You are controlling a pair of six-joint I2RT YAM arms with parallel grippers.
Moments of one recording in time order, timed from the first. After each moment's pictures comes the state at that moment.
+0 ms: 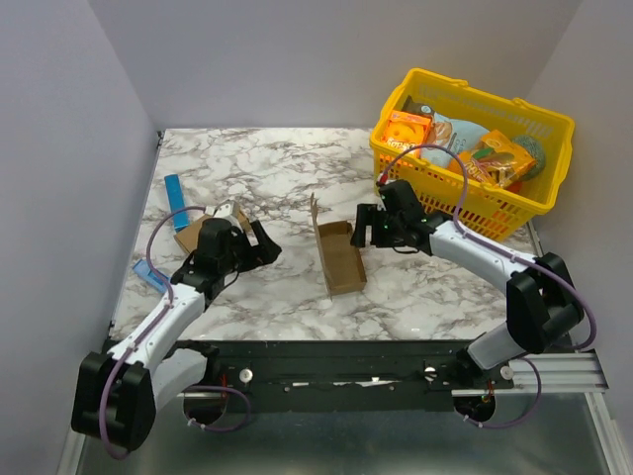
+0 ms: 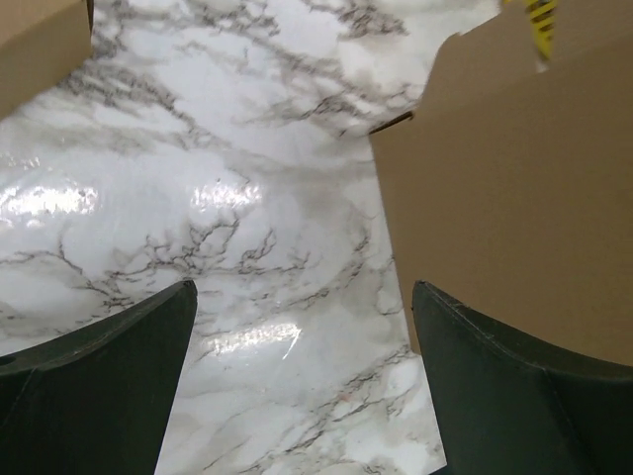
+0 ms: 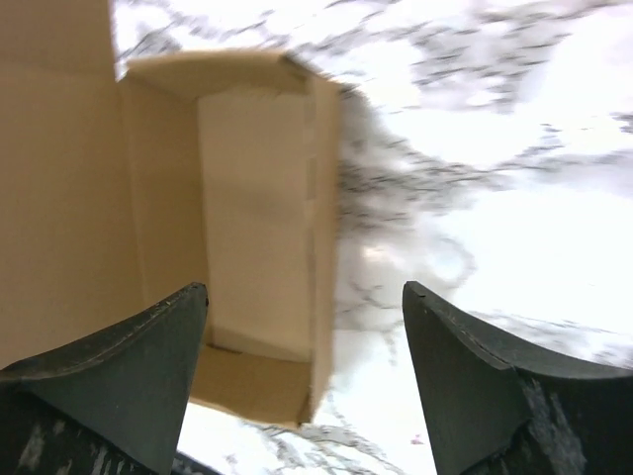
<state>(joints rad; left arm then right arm) -0.28 0.96 0.52 -0.12 0.17 -0.58 0.58 1.54 1.02 -0.34 -0.06 0.47</state>
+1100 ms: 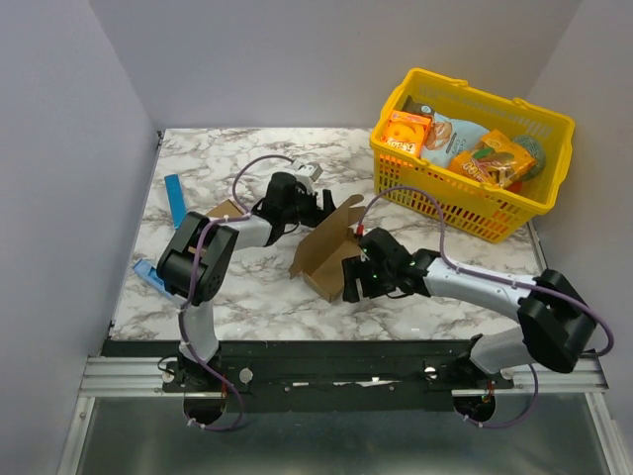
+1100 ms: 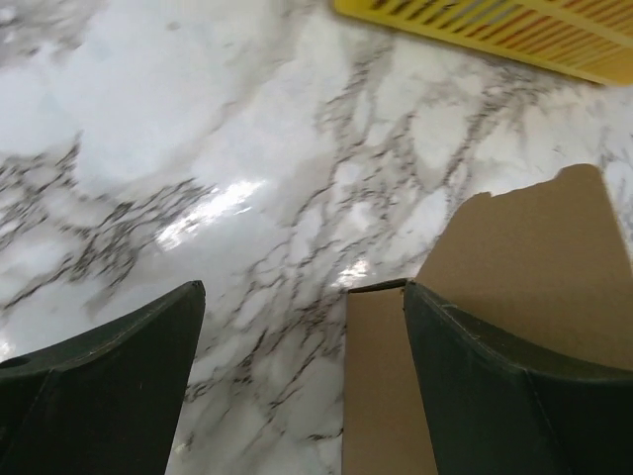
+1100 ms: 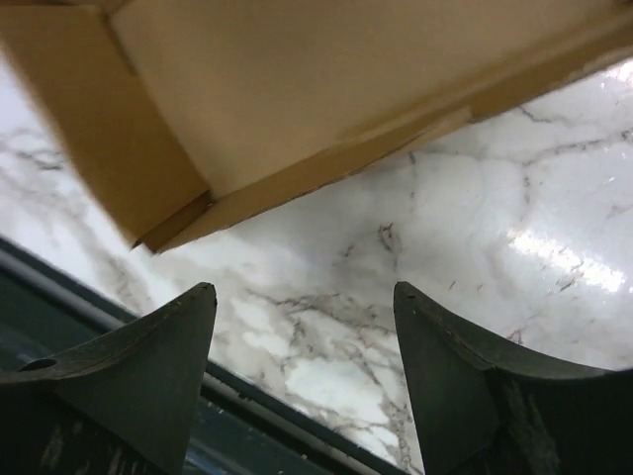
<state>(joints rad) -0.45 1.91 1.02 0.41 0.44 -0.38 0.82 1.45 0.80 -0.36 -0.03 0.52</state>
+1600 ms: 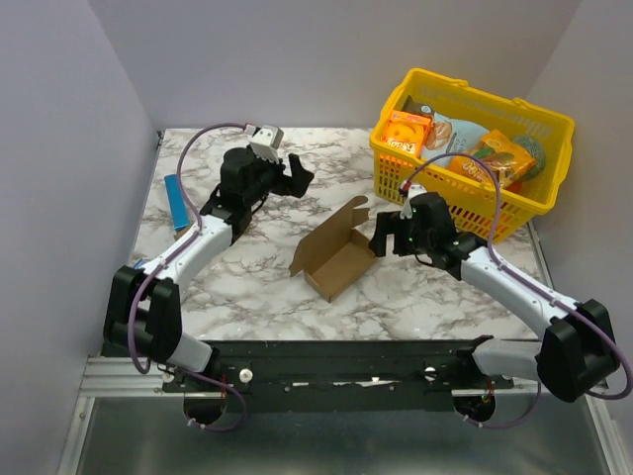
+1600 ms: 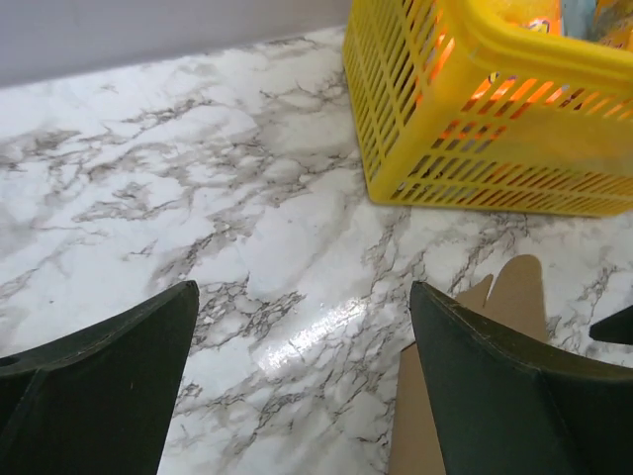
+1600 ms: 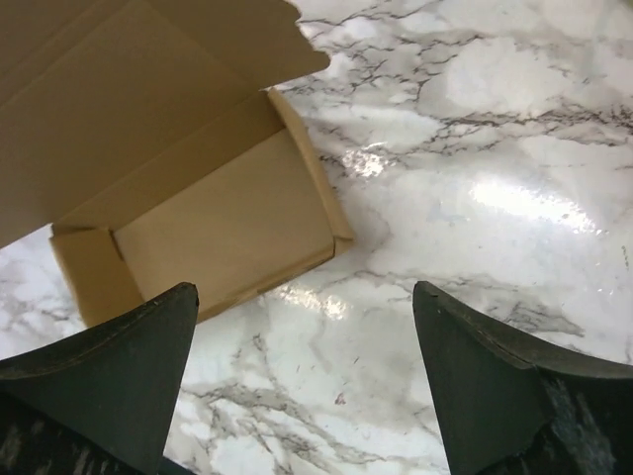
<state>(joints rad) -0.35 1.51 1.03 0.27 0.31 -0.23 0.51 1.20 0.80 -0.29 -0.06 0.32</state>
